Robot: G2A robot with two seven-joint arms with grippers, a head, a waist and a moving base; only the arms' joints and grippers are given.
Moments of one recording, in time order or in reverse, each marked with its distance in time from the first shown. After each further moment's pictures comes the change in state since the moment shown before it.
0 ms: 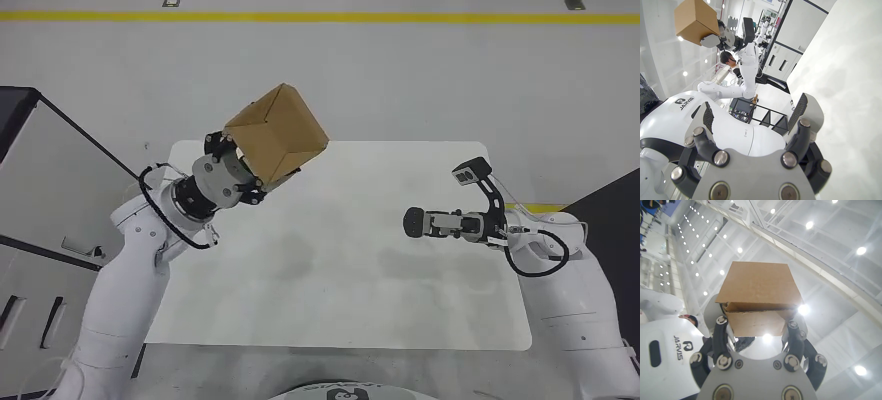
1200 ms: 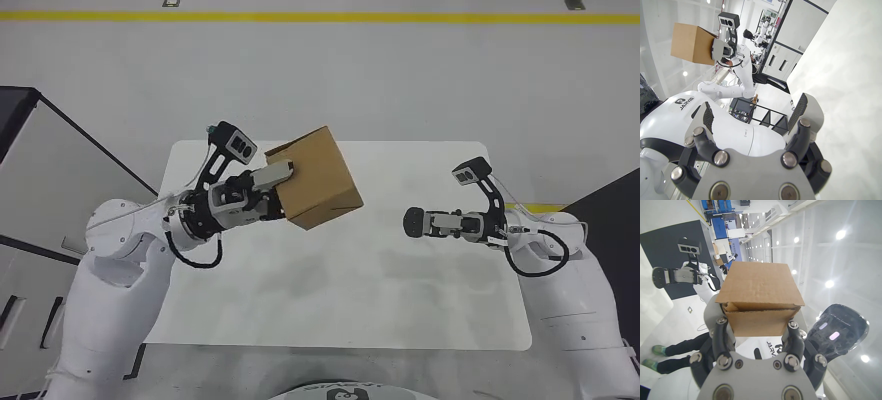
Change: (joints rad) left arm 0.018 0.027 -0.027 -0.145 0.835 -0.424 -0.288; right arm 0.000 0.000 0.000 0.000 0.000 0.000 0.000
